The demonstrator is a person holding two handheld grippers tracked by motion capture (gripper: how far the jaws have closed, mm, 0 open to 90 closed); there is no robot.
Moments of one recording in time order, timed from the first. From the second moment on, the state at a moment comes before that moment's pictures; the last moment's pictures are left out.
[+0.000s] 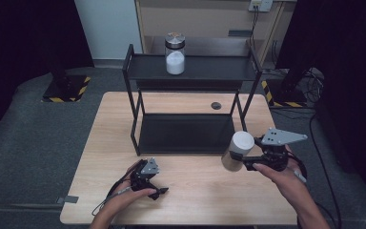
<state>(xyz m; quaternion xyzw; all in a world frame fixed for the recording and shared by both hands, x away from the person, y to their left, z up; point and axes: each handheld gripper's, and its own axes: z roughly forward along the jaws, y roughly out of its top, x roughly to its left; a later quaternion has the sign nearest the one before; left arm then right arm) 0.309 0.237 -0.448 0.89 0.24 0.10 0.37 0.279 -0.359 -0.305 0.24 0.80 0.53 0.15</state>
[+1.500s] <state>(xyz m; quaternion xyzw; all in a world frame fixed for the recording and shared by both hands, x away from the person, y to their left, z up) 0.308 0.236 -0.448 0.89 0.24 0.10 0.37 0.324 -0.355 -0.217 0.21 0.79 0.55 0.16</state>
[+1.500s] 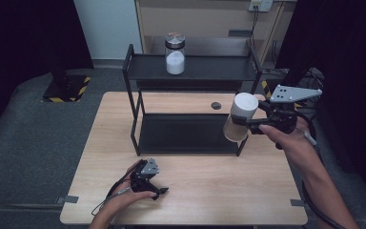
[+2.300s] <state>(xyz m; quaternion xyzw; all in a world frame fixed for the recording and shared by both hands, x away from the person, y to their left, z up) 0.309 0.237 -0.448 0.89 0.24 0.09 0.37 0.358 -0.347 -0.174 0.21 0.79 0.56 0.16</state>
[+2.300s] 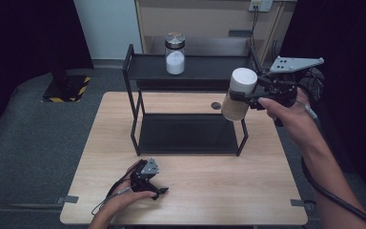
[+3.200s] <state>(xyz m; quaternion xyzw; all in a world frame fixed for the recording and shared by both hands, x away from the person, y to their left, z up) 0.310 0.237 -0.448 0.89 0.23 0.09 0.37 0.401 -0.339 -0.137 0.21 0.77 0.58 0.17</state>
